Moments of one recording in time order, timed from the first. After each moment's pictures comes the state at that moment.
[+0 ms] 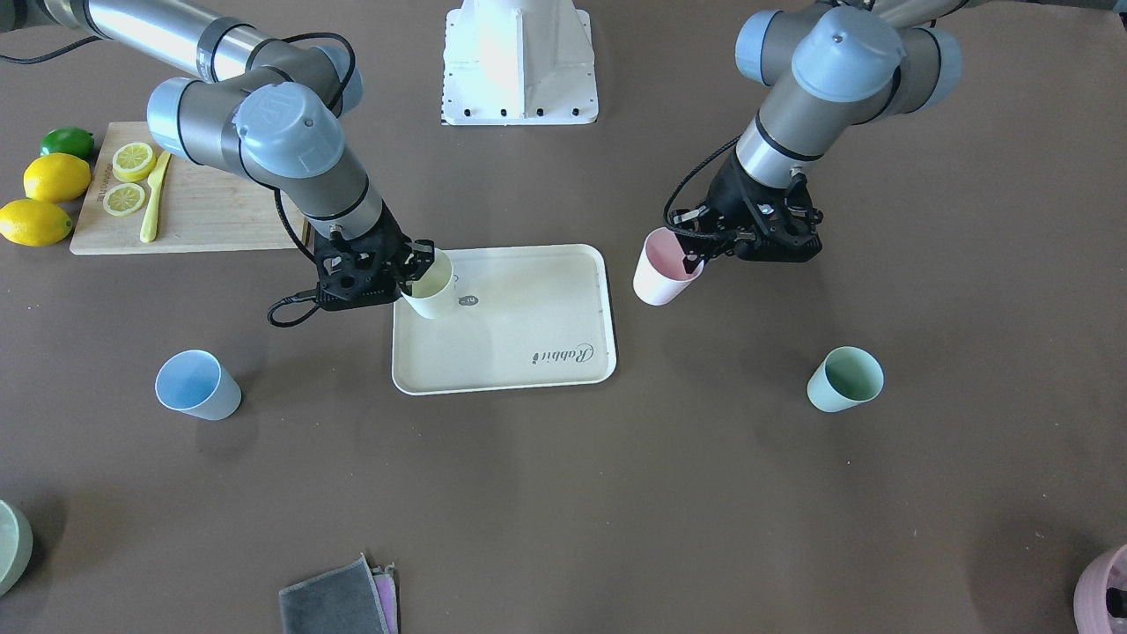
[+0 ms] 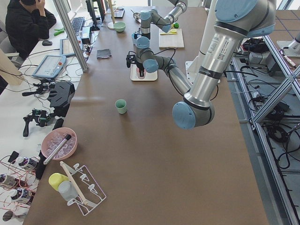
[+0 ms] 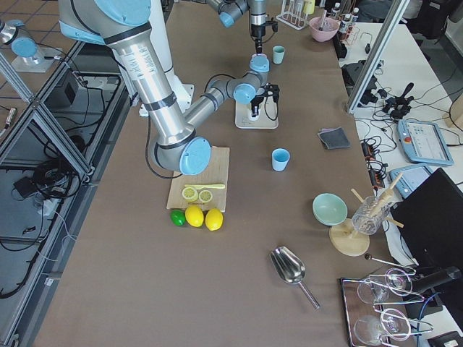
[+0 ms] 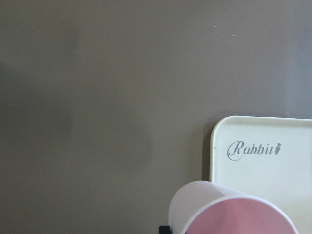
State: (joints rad) left arm -0.72 -2.03 -1.83 -1.80 -2.06 -1.25; right arm 0.65 -1.02 1.64 -1.41 2.06 1.07
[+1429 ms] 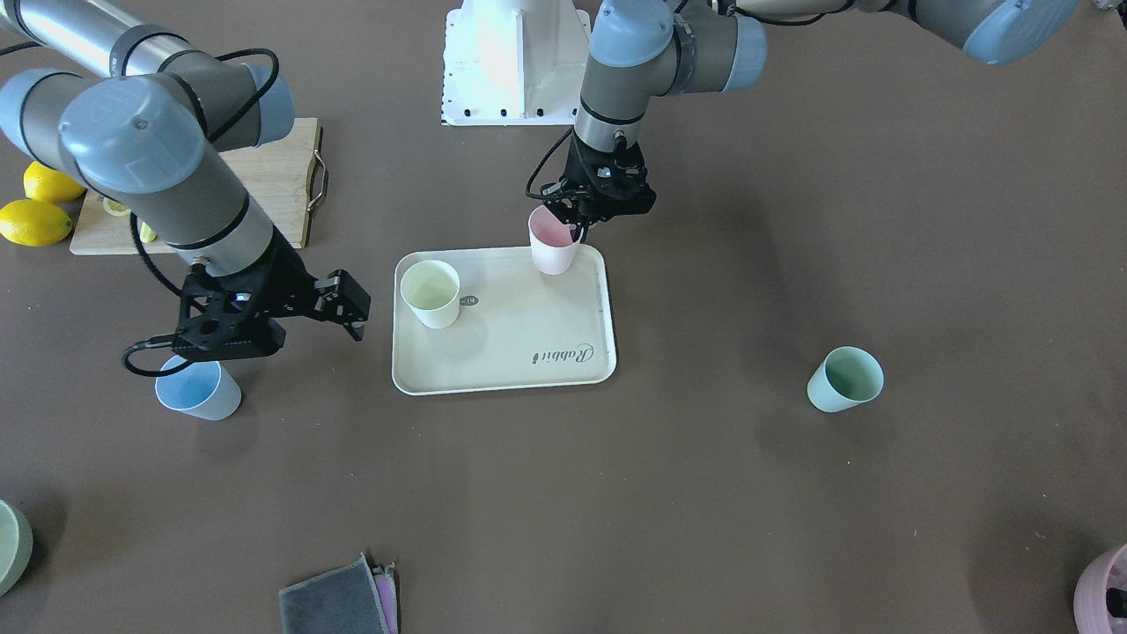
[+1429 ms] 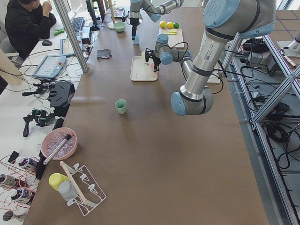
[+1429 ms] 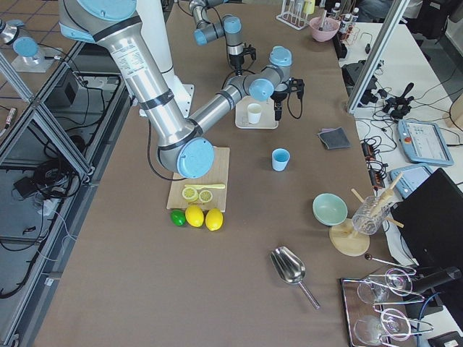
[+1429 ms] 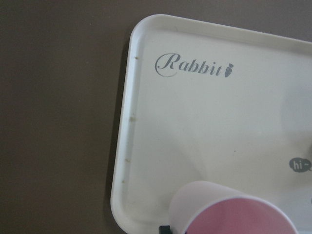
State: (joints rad) left arm -0.42 -2.17 -1.76 -1.70 -1.73 -1.46; right arm 0.91 -1.03 1.66 -1.45 2.14 0.99
